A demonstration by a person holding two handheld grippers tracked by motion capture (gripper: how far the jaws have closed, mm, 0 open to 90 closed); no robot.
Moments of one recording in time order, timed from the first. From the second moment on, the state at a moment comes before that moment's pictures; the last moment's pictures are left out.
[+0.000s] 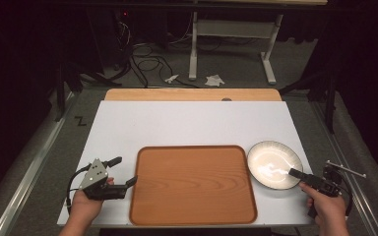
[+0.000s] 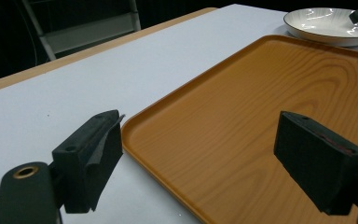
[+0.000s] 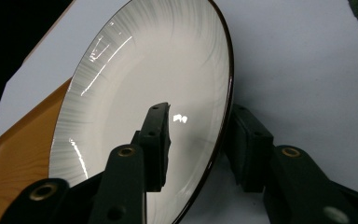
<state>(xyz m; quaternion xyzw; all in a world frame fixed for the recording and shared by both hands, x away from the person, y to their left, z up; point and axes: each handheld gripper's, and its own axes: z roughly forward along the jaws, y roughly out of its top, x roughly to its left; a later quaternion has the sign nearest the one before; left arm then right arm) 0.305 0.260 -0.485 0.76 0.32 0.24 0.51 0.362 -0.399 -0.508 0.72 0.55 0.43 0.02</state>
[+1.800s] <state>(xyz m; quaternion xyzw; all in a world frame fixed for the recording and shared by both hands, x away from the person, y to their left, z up) 0.302 0.263 -0.484 0.76 0.32 0.24 0.51 0.365 -0.414 -0.513 0.74 0.49 0.46 -0.01</state>
